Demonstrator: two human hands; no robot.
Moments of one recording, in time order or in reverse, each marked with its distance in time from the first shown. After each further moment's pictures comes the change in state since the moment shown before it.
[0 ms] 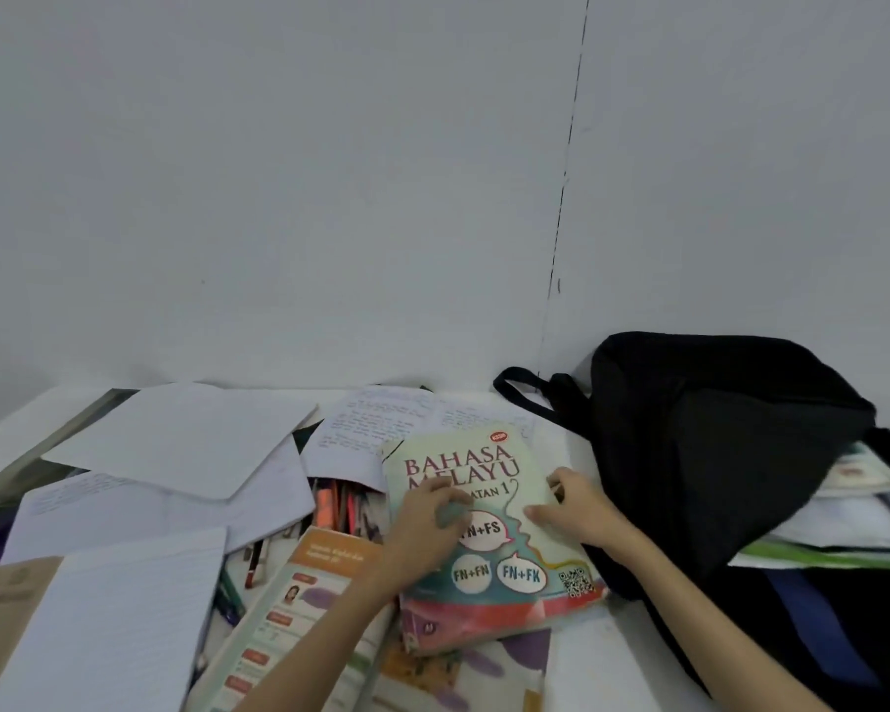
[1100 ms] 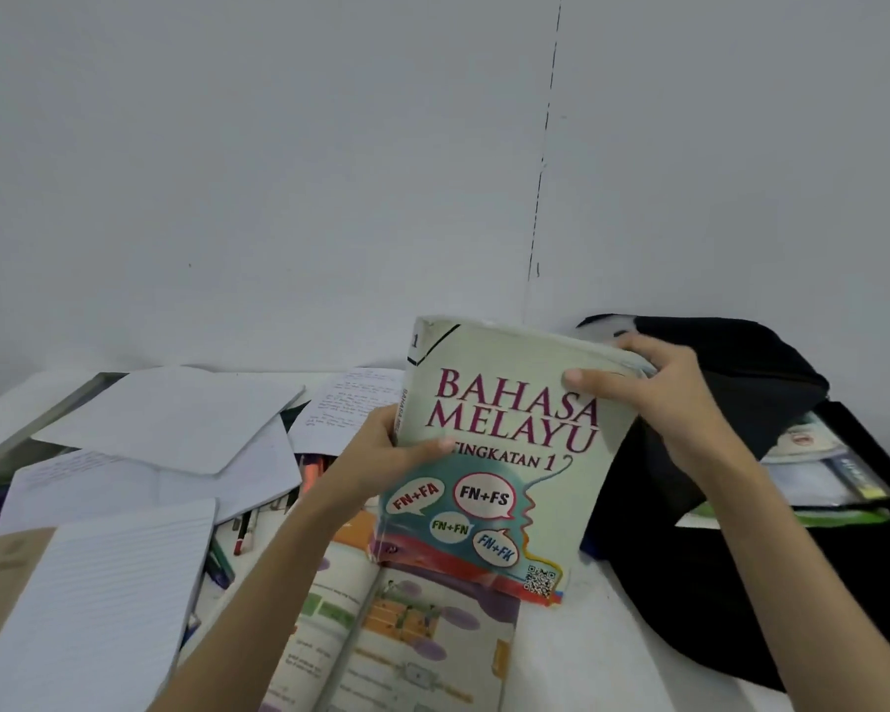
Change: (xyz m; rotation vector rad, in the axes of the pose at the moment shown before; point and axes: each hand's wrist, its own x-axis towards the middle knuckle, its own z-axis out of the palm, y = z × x) left_hand -0.046 0.068 -0.072 -0.667 -0.061 0.095; right_hand -0.094 -0.046 -0.104 0.654 0.349 -0.390
